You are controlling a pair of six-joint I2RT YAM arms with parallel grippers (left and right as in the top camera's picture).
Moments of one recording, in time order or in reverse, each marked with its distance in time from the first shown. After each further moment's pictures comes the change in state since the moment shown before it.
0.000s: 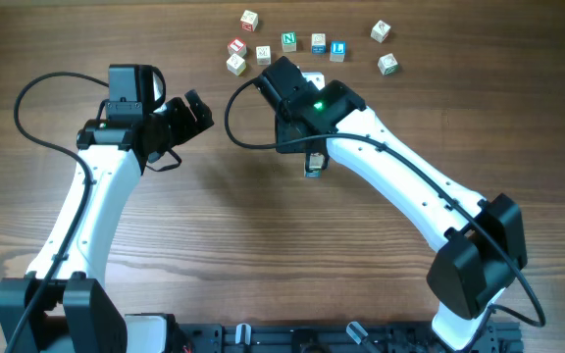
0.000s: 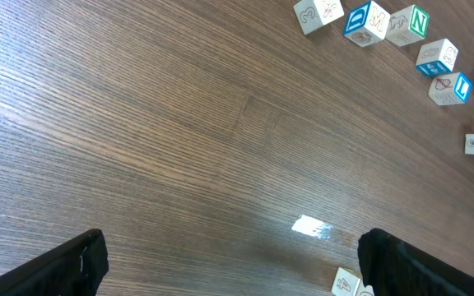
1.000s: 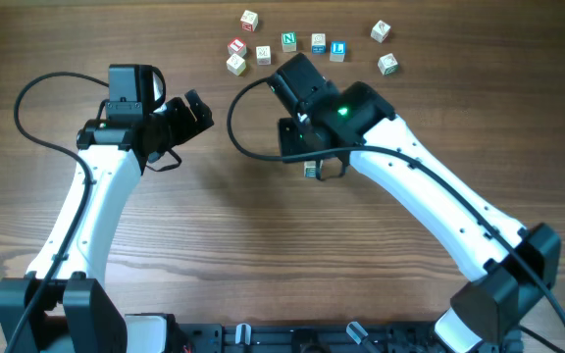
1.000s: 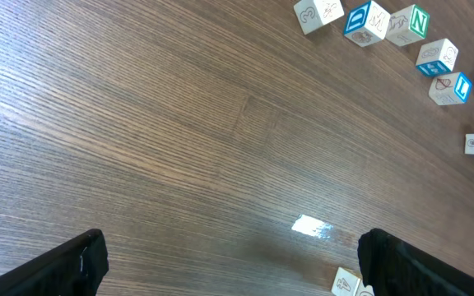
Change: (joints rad) left arm 0.000 0.000 0.000 0.000 0.000 0.000; right arm 0.000 -0.130 0.001 -0.105 -0.169 -0.077
